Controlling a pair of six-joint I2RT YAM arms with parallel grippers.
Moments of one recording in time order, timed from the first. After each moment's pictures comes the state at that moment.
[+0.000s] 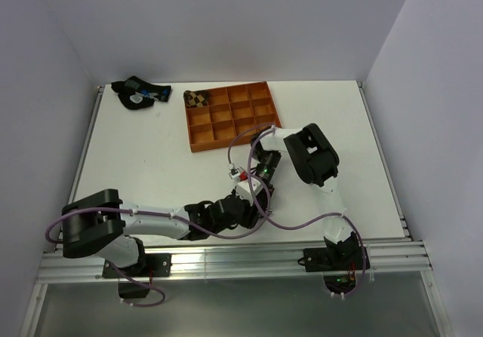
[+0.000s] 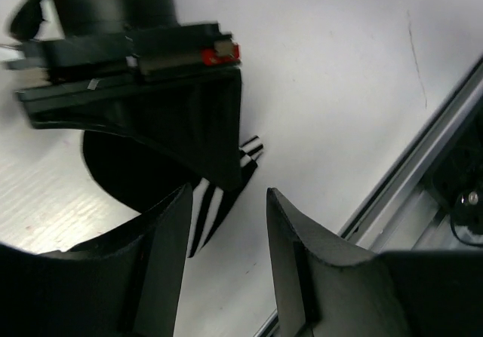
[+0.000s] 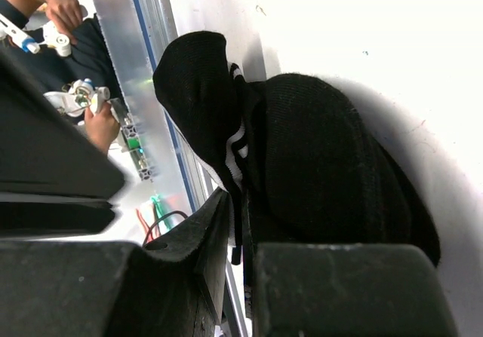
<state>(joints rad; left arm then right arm) -1.29 1.46 0.62 0.35 -0.35 -0.46 0.54 2.30 1.47 -1.42 -0.85 -0.95</state>
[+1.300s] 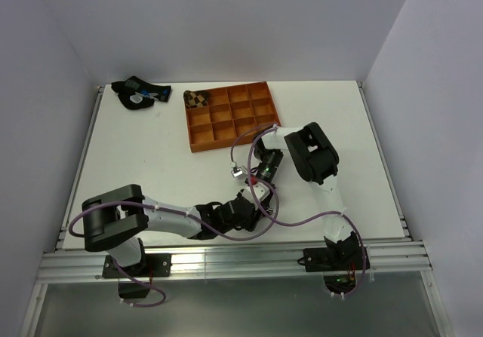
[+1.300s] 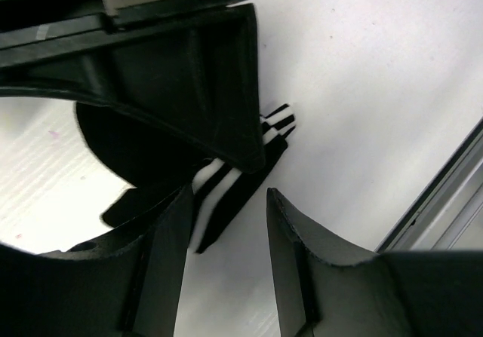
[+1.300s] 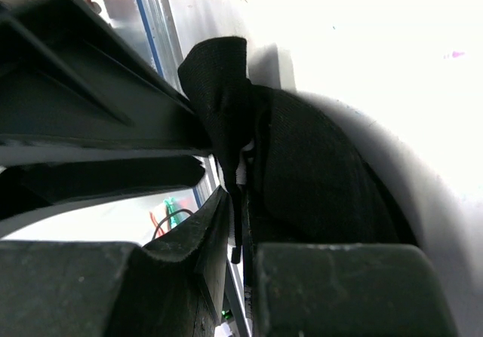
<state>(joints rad) -1.28 1.63 0.66 0.37 -0.32 -0.39 0.51 2.33 1.48 -1.45 -0.85 -0.94</state>
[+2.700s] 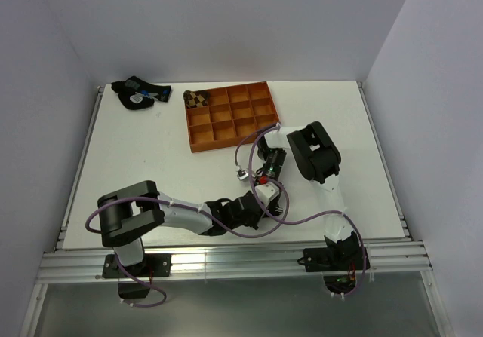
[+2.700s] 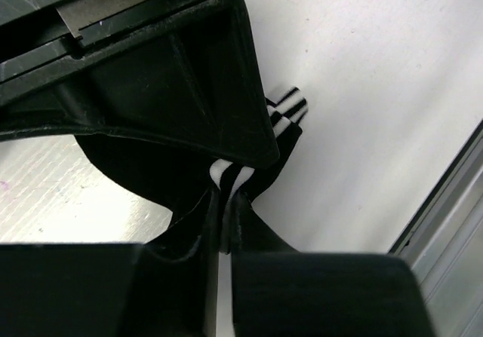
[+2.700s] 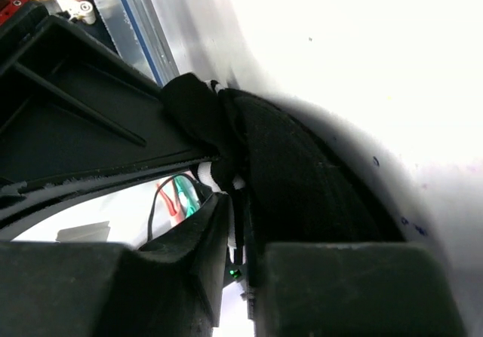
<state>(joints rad) -1.27 1.74 0.75 0.36 -0.25 -0.34 0.49 2.33 1.48 -1.50 -0.72 -0.92</state>
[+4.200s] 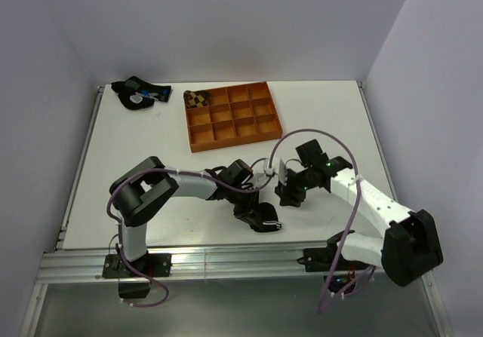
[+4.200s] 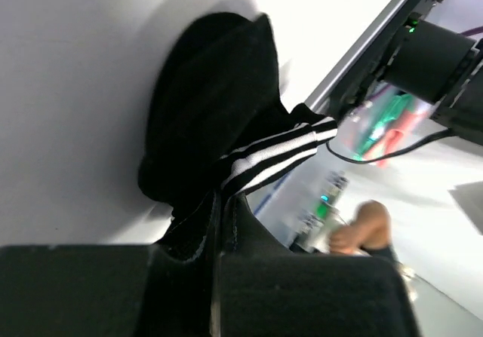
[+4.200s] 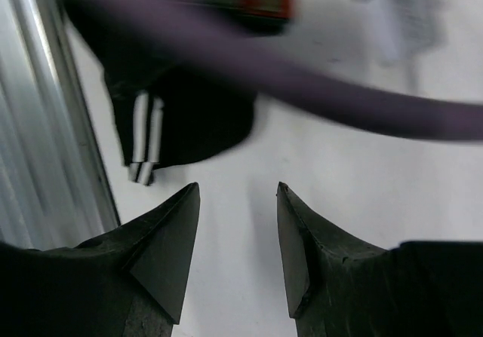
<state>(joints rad) -0.95 1.89 0.95 -0.05 0.68 -0.86 0.38 1.20 0.77 -0.74 -0.59 -0.77</state>
